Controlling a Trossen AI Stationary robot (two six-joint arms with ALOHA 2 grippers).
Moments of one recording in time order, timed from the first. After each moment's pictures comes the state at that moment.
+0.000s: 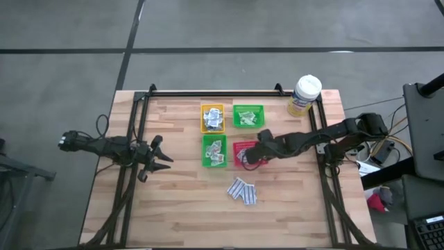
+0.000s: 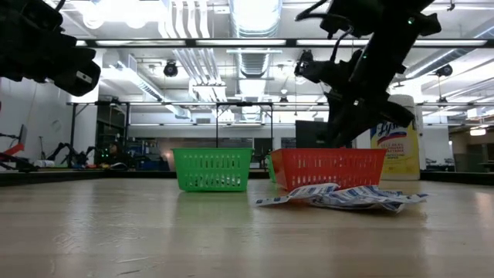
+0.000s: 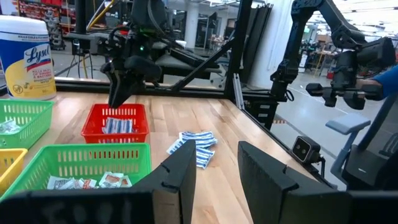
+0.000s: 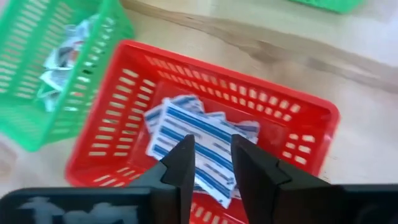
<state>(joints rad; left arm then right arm) -0.23 0.04 0.04 -0.07 0.03 -0.13 0.09 1.49 0.85 -0.46 0.36 1.21</state>
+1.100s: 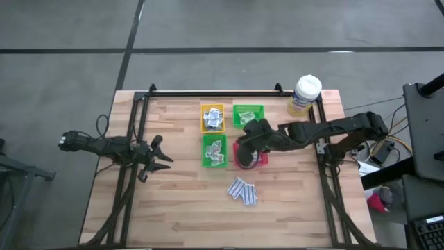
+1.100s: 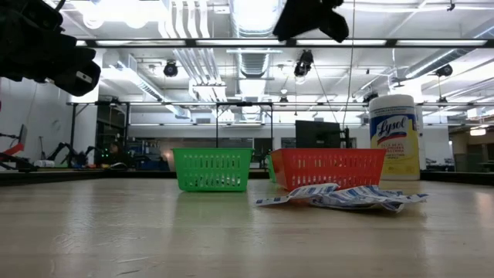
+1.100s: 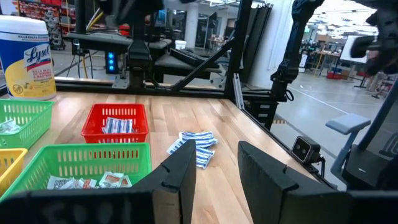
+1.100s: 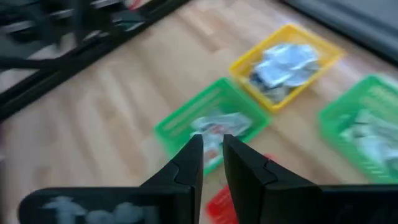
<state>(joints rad) -0.23 0.04 0.04 -0.07 0.03 -0.13 0.15 1.49 1.33 -0.60 0.39 0.69</state>
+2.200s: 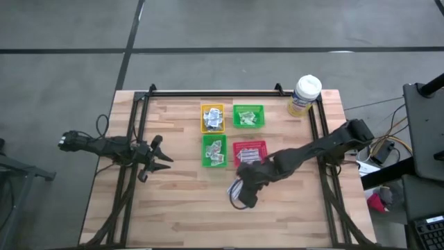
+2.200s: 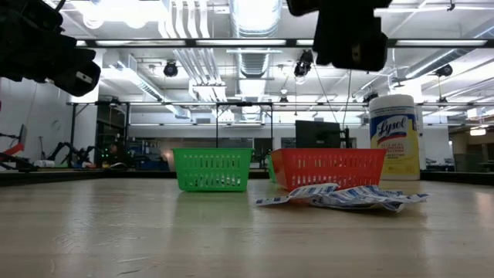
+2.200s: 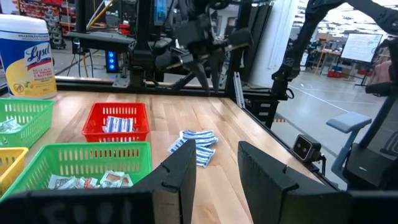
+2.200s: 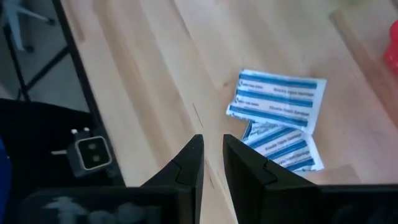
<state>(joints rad) -0.23 0.04 0.05 -0.08 0.03 -0.13 0.34 1.69 1.30 -0.60 -0.06 0.91</state>
